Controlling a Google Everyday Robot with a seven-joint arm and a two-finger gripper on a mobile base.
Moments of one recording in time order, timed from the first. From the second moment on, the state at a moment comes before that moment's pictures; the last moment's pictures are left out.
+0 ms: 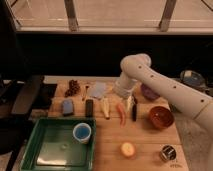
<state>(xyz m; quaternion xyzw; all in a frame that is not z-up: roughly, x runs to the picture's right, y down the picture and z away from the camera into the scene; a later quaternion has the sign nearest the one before) 0.042 0.076 0.756 -0.25 -0.29 -0.41 0.83</state>
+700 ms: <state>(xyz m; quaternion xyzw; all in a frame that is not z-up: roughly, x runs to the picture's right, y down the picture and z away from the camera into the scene) -0.079 0.080 0.808 -0.20 -0.34 -0.50 0.77</state>
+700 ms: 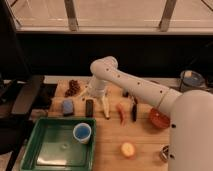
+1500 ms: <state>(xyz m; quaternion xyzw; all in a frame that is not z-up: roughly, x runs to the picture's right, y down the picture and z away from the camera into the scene) -0.111 0.114 0.887 -0.25 -0.35 -0.49 0.75</state>
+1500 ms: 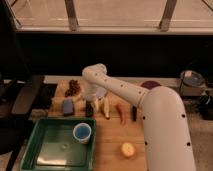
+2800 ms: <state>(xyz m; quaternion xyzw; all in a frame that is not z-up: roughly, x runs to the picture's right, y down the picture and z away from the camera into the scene) -0.065 0.080 0.857 -0.25 -0.35 -0.45 0.78</state>
